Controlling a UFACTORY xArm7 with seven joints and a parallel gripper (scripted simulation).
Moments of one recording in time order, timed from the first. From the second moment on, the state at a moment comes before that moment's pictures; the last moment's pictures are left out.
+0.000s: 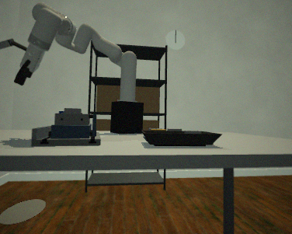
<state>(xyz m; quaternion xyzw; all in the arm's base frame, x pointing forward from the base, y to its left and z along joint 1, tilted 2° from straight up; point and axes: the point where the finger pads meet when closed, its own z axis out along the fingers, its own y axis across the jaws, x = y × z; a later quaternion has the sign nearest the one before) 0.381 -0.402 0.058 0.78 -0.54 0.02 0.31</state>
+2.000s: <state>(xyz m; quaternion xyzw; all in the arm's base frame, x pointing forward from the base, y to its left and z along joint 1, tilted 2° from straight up) 0.497 -0.156 0.025 0.78 -0.62 0.01 -0.02</state>
